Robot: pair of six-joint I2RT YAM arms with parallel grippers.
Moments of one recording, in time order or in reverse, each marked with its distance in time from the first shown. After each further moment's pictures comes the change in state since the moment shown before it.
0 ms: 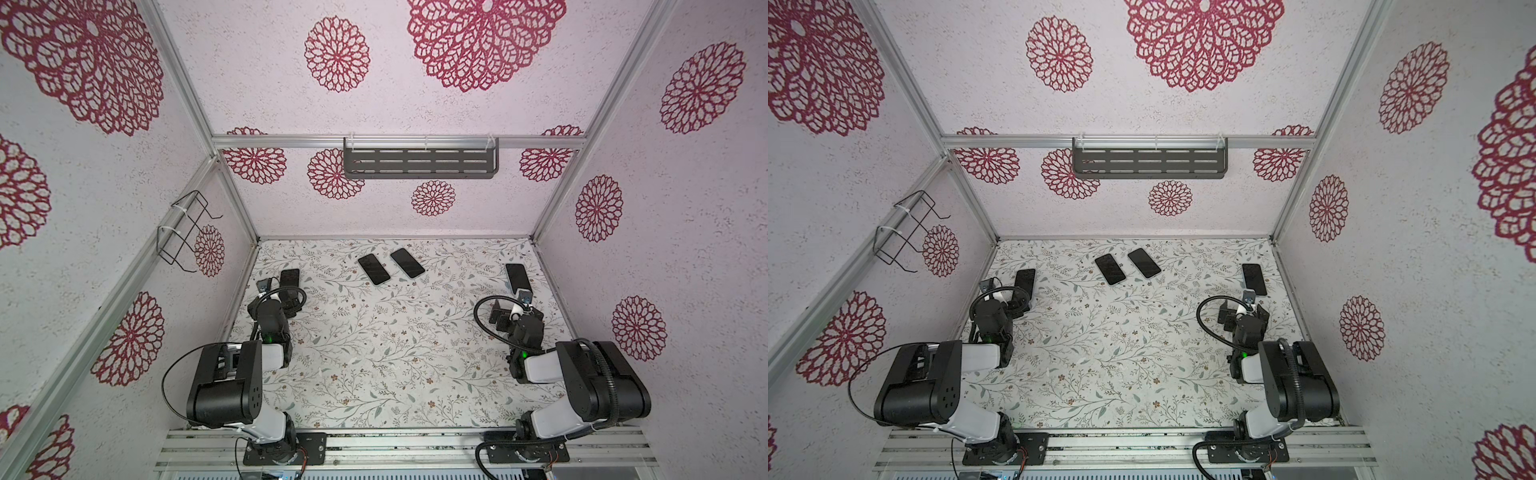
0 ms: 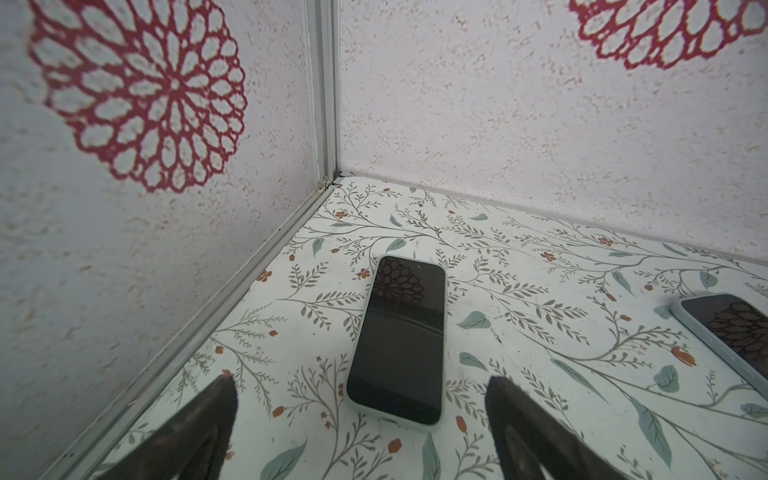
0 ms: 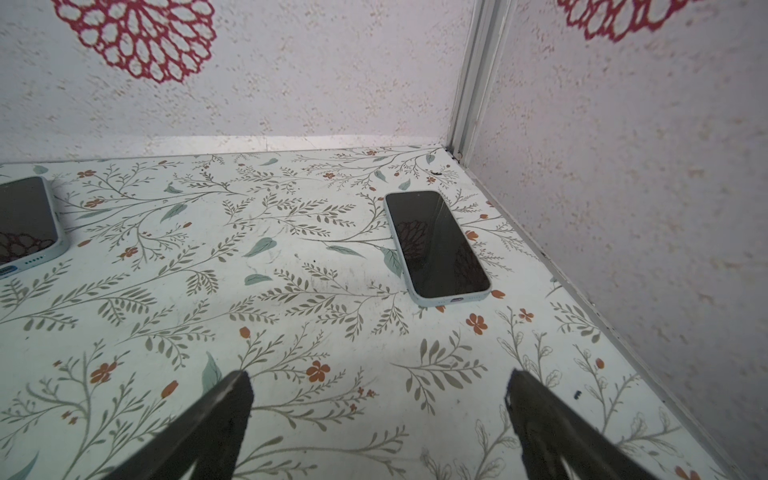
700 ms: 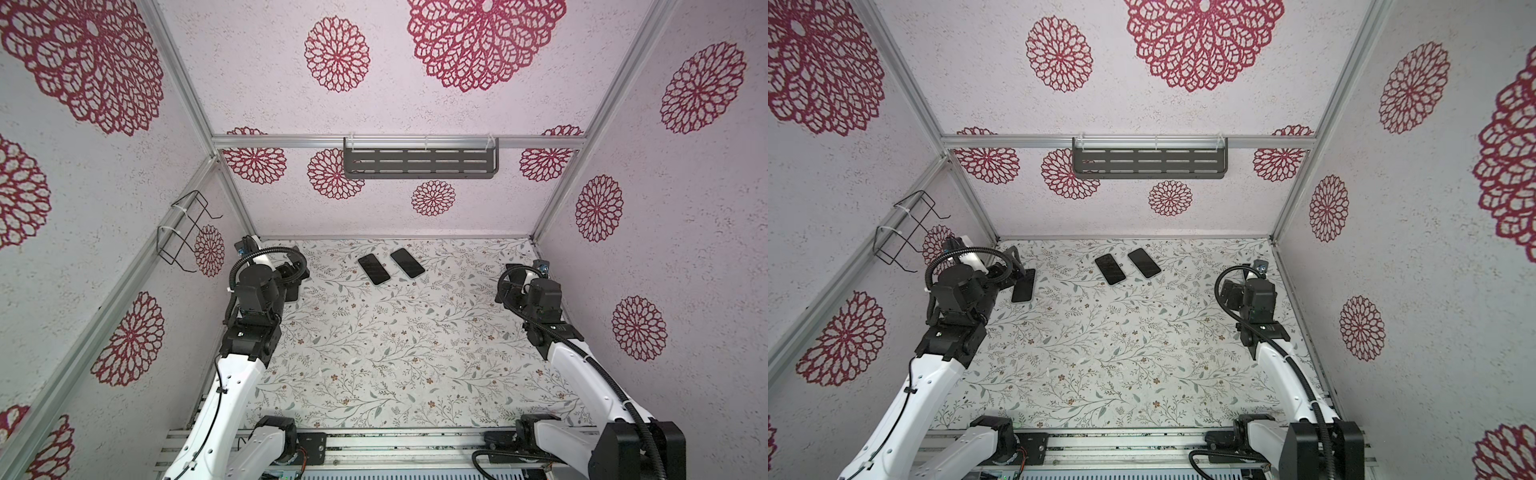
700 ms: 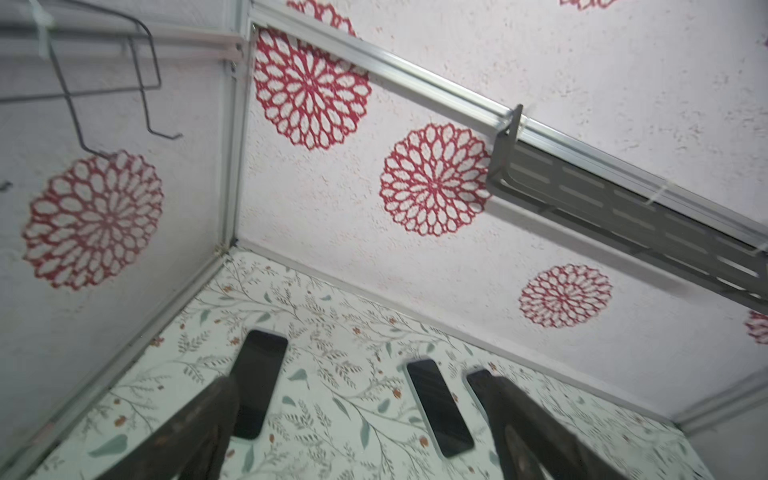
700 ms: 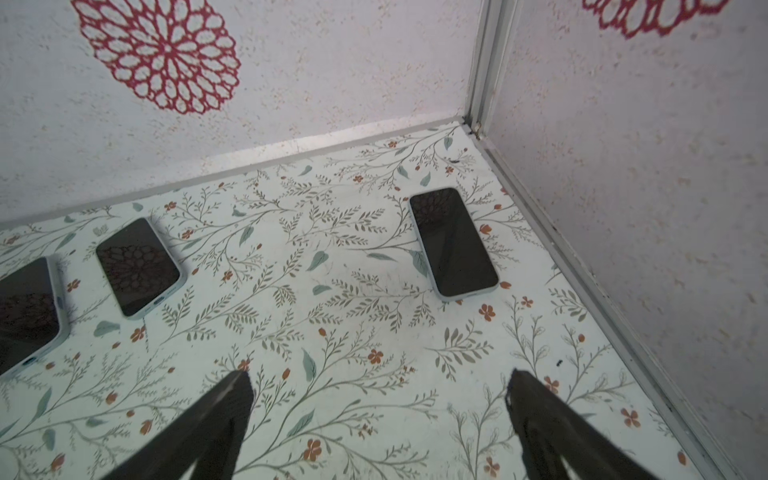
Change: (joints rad) left arm -0.226 -0.592 0.552 -1.126 0.059 -0.348; right arm 0.026 -0.432 0.492 -1.204 -0.066 0.195
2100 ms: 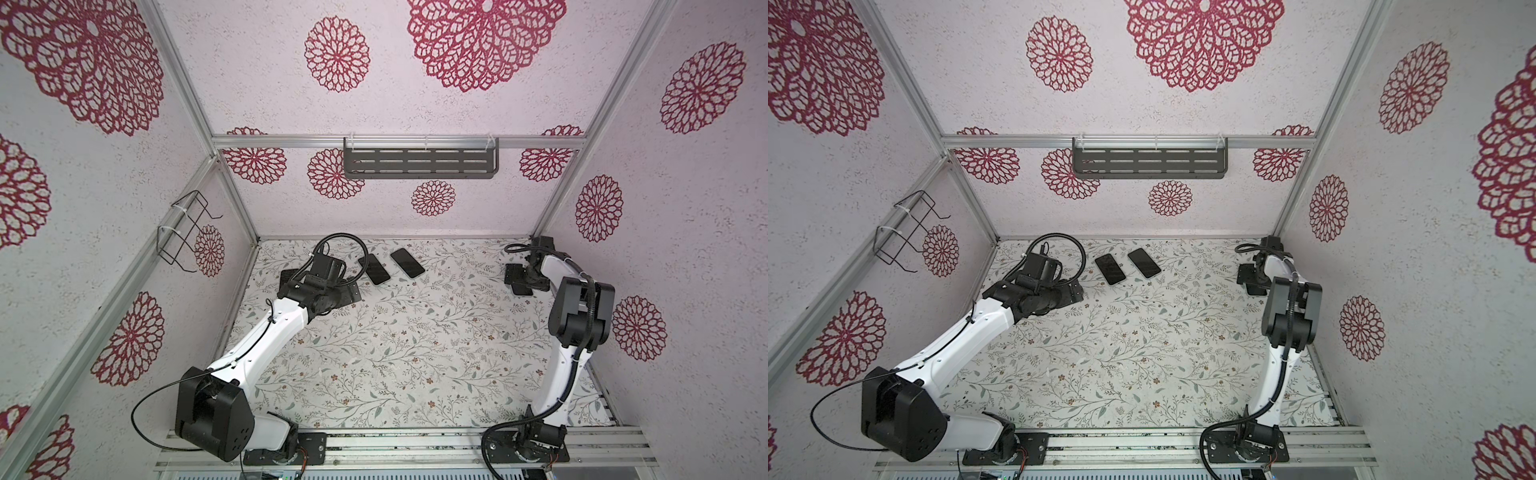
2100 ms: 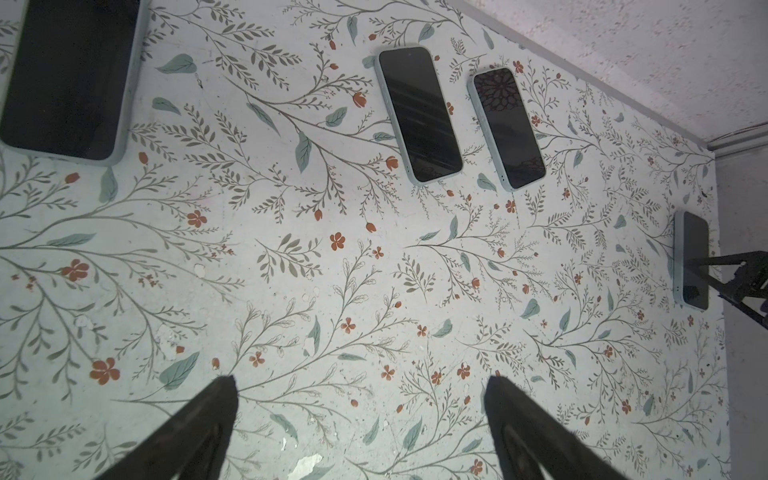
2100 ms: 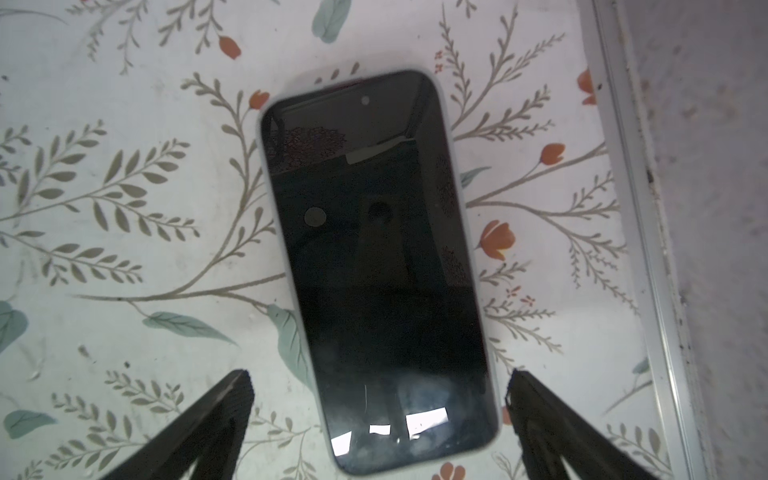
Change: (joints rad) left arm -0.270 0.447 0.212 -0.451 0.136 -0.214; right arm -0.267 1.089 0.982 -0.517 -0.149 -0.207
